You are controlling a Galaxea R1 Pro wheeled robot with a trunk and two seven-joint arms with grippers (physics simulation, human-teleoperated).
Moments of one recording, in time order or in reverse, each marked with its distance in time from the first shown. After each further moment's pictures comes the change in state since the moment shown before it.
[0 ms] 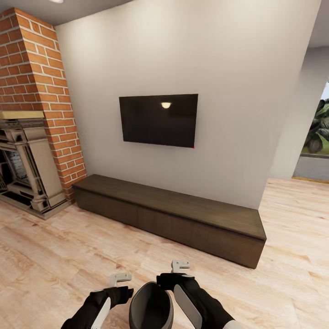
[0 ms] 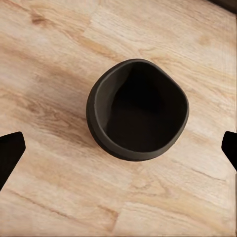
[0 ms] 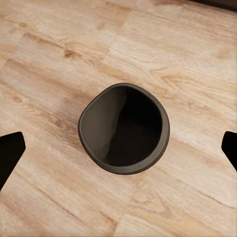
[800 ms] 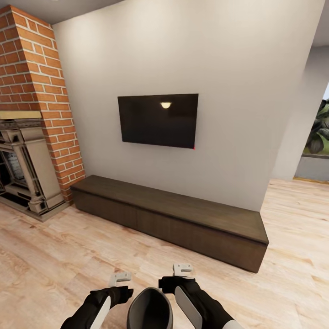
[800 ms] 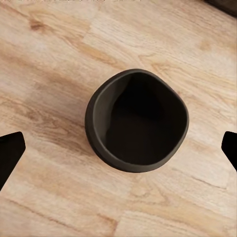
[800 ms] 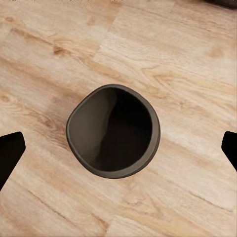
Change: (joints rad) left arm -0.003 0.001 0.000 -0.007 -0.001 0.020 0.004; right arm -0.006 0.000 0.000 0.047 0.000 -0.001 -0.001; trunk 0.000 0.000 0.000
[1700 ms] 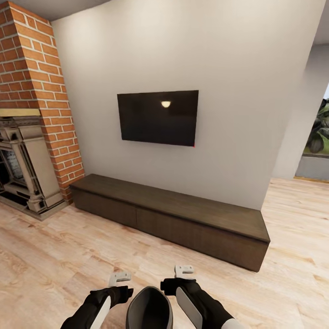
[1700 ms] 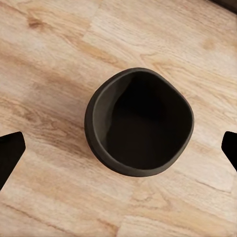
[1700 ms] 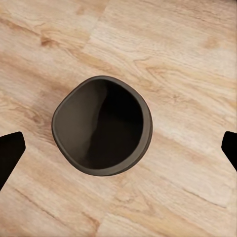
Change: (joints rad) left arm 0.000 -0.001 0.000 -0.001 0.001 -0.001 0.003; right arm -0.014 0.000 0.000 0.051 0.002 -0.003 0.001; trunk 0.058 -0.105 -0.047
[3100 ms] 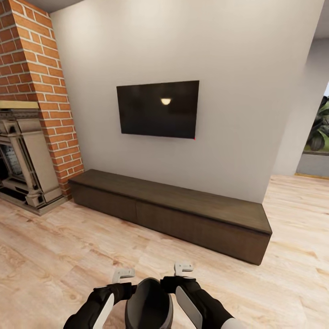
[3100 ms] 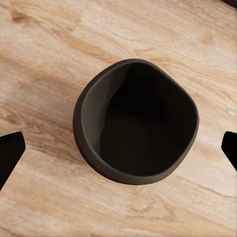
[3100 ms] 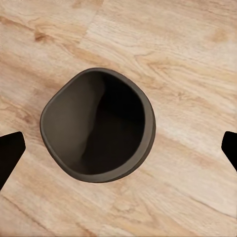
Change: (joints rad) left arm 0.000 -0.019 -0.008 -0.033 -0.006 0.006 -0.005; right arm 0.000 0.000 0.000 -0.015 0.001 -0.013 0.001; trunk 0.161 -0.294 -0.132
